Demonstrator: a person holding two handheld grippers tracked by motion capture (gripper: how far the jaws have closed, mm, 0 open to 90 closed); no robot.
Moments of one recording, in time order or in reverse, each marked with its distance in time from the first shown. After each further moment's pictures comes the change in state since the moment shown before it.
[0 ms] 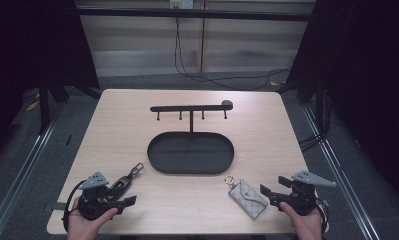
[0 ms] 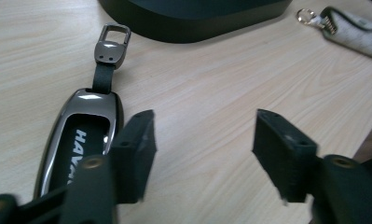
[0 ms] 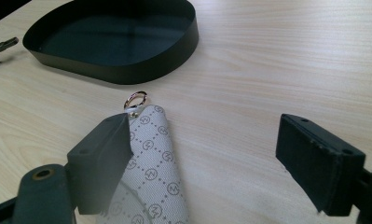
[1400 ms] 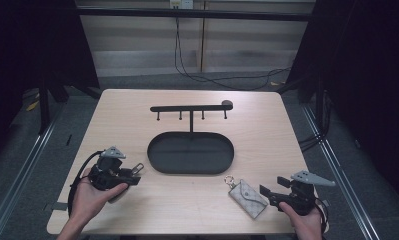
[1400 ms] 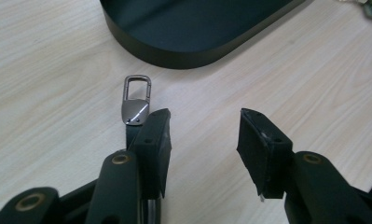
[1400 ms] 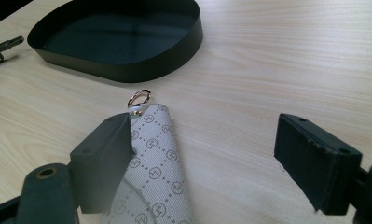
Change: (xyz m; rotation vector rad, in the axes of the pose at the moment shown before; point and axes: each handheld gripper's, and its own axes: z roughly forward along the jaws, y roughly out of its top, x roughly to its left) left arm 0.000 0.082 0.021 0.266 0.092 0.154; right arm 0.001 0.000 0.001 0.010 0.012 -0.008
